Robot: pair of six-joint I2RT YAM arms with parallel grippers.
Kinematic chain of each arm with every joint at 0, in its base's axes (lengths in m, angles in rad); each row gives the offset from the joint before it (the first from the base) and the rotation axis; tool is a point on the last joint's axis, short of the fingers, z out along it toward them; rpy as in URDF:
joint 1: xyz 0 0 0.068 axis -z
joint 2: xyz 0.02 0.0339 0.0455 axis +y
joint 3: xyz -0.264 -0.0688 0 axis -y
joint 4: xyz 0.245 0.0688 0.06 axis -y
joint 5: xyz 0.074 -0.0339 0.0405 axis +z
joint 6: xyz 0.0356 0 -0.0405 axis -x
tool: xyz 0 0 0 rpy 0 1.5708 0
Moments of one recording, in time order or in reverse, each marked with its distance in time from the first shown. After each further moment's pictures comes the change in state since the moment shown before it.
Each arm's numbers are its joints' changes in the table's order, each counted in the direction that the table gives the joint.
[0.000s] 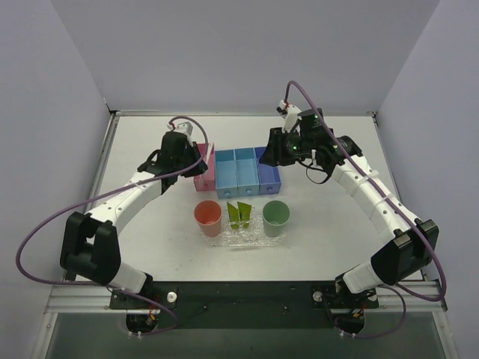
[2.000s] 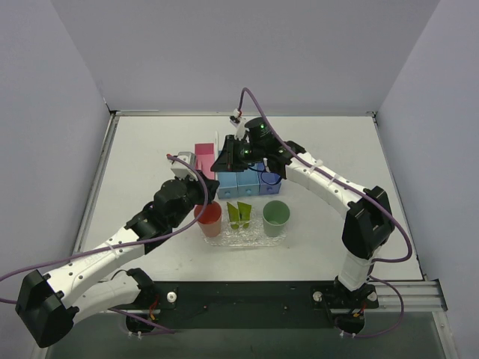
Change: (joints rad) left arm 0.385 -0.541 -0.417 0.314 0.335 -0.001; right arm -0.240 0.296 0.068 0.338 0.063 -0.398
